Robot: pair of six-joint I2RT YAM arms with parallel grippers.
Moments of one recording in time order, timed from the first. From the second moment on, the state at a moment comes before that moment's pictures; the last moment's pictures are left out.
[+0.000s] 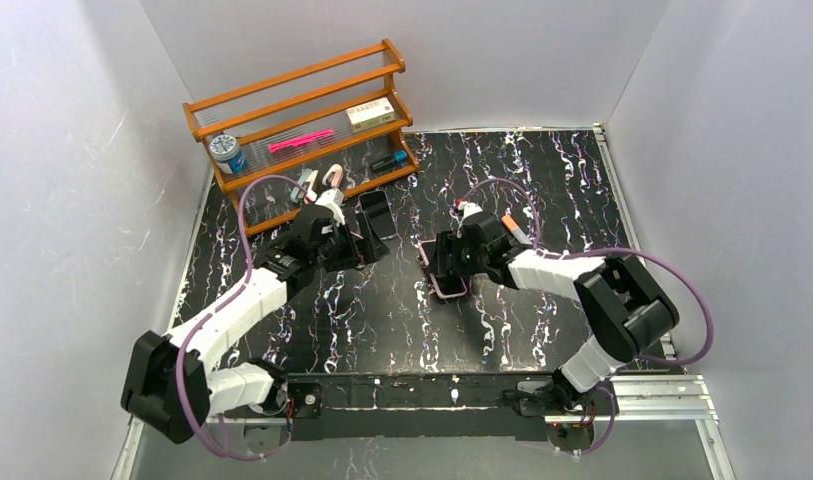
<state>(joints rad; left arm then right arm) -0.49 1.14 0.76 -0.26 0.13 -0.64 0.63 1.61 0.78 0.06 -0.09 0.45</state>
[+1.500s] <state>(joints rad) -0.59 1.32 0.63 0.26 0.25 -0.98 0.78 1.38 0.57 0.52 -0.25 0.44</state>
